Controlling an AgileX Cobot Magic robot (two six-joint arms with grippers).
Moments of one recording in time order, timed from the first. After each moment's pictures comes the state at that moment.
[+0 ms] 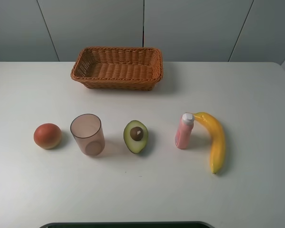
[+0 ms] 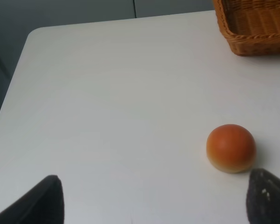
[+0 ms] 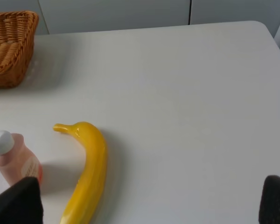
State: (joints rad) left arm -0.21 0.00 -0.51 0.10 1.08 -0.05; right arm -0.05 0.00 -0.51 0.04 1.10 0.00
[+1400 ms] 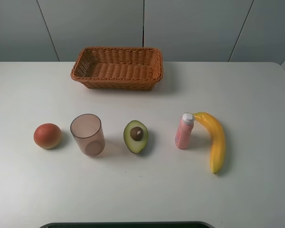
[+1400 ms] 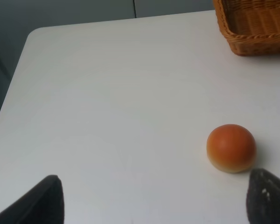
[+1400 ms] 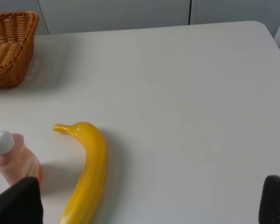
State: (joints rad) left arm -0.21 0.00 -0.51 0.10 1.08 -0.04; right arm -0.05 0.00 -0.51 0.04 1.10 0.00
